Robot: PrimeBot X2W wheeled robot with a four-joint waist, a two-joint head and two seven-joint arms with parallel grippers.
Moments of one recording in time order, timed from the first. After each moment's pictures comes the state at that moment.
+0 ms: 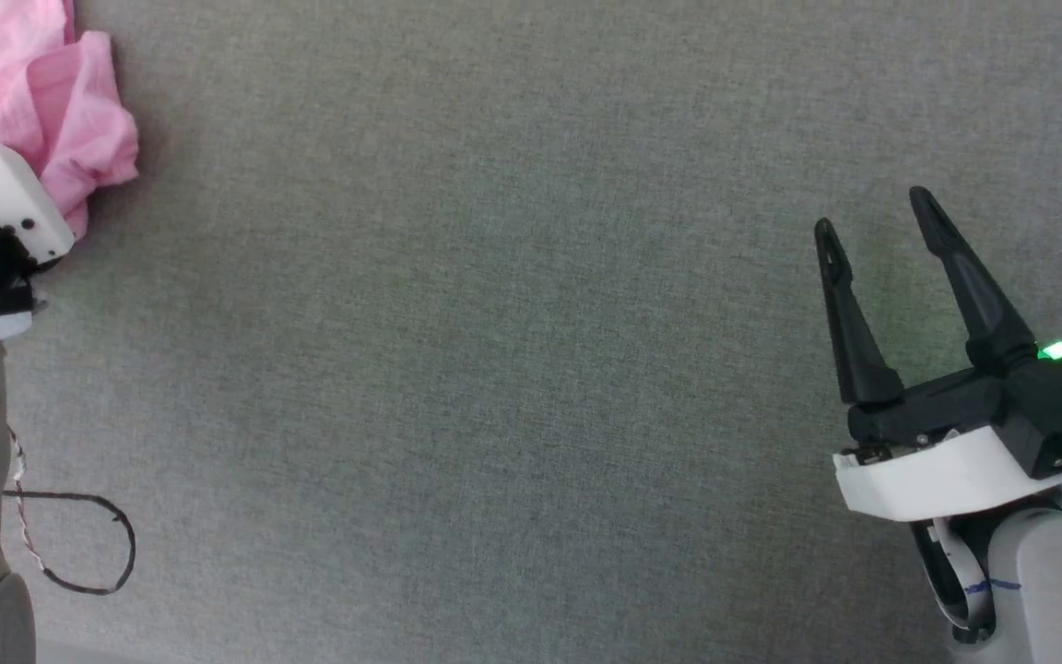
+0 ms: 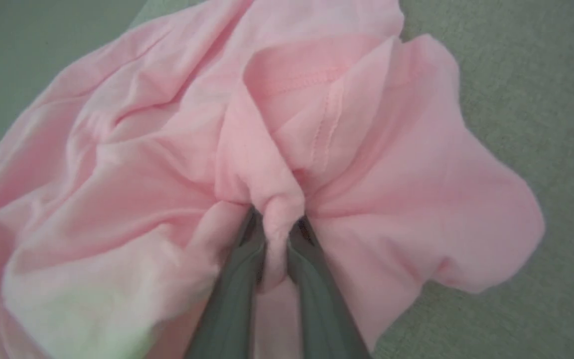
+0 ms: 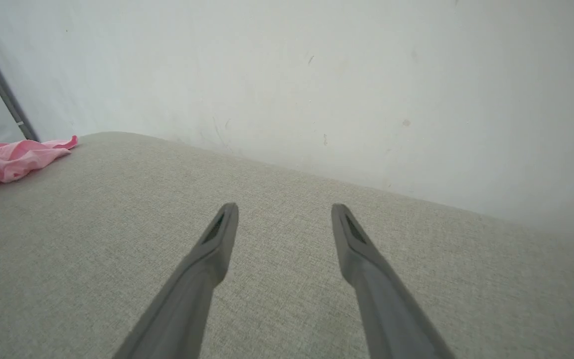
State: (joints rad) left arm -1.10 0.44 0.00 1.19 -0.38 -0.04 0.33; right arm -0.18 -0.09 0.10 -0.23 0.00 0.13 -0.09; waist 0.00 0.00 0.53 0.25
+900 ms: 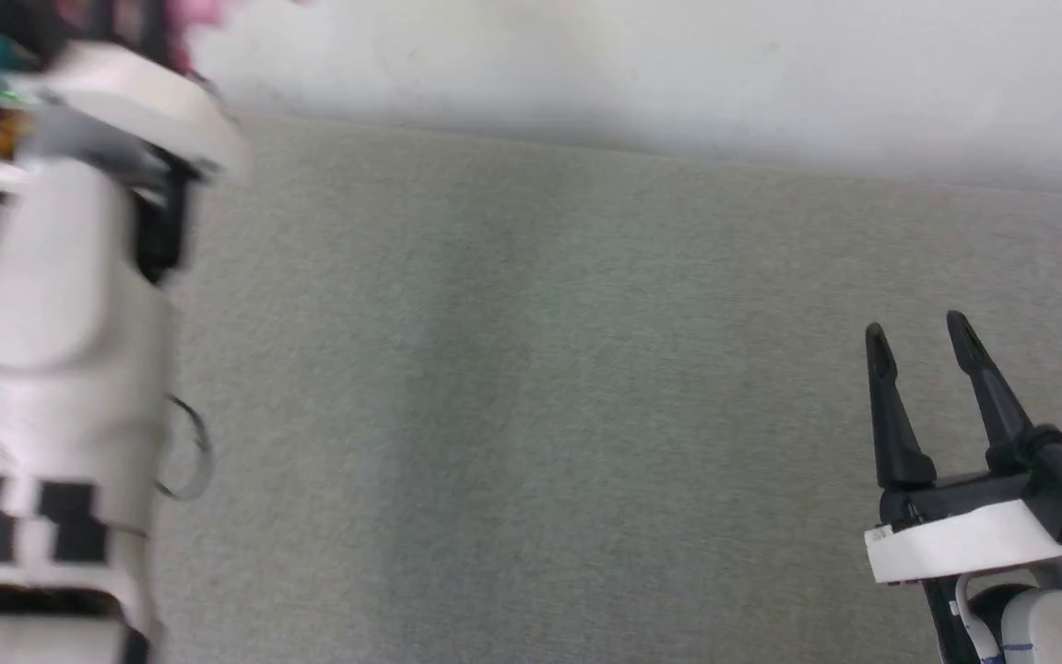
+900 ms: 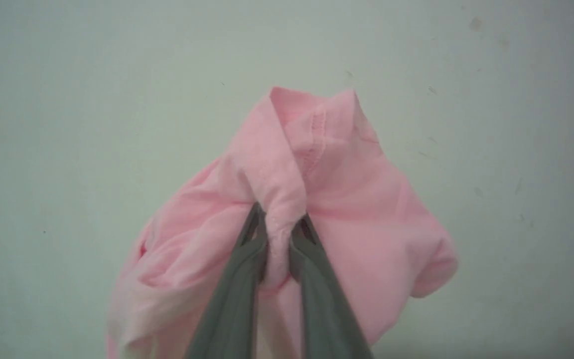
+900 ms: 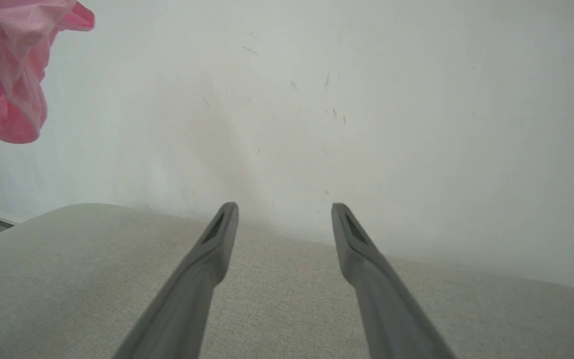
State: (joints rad) left arm -1.00 0.30 -0.17 0.73 -0.30 -0.07 -0.23; right arm -0.04 -0.05 -0.02 -0.09 0.08 0.13 -0.19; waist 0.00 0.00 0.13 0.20
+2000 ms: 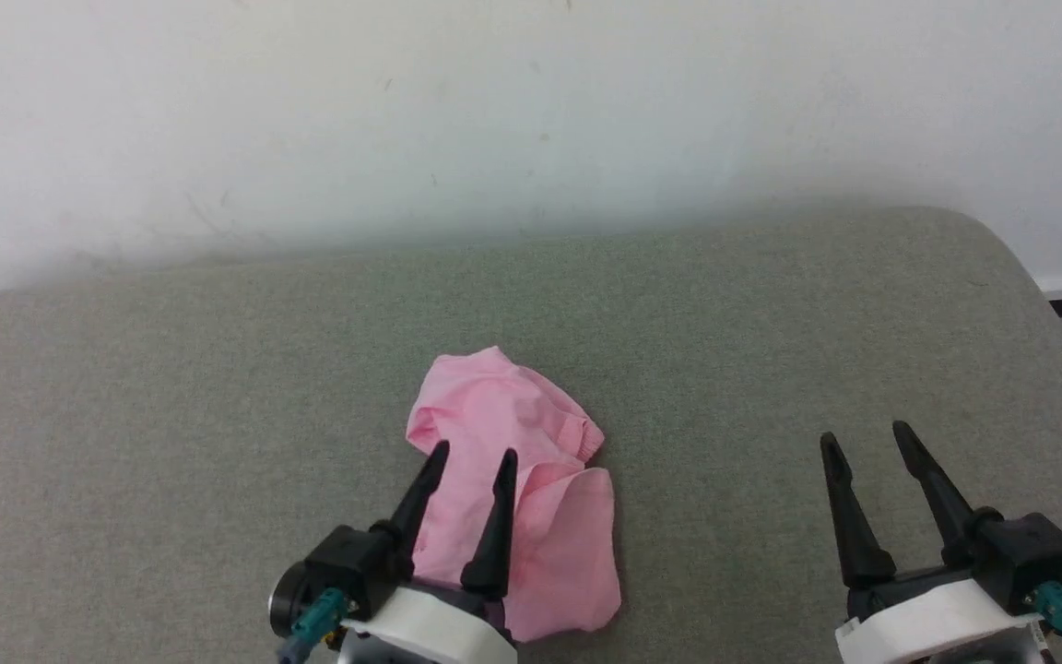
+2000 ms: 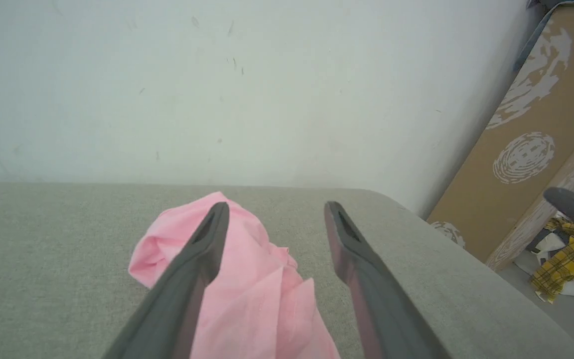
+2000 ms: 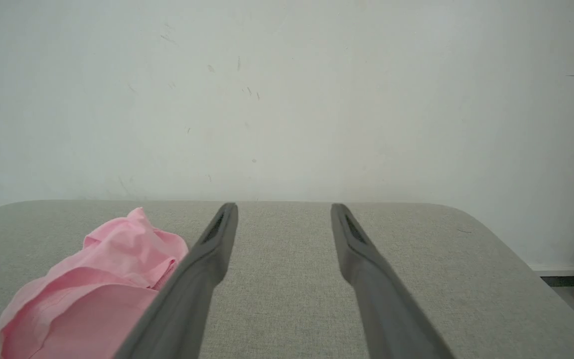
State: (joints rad) left arm -0.01 0.06 -0.37 0.12 -0.33 0.03 -0.26; right arm 0.12 -0.05 0.03 -0.07 0.12 0.13 -0.15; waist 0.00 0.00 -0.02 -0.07
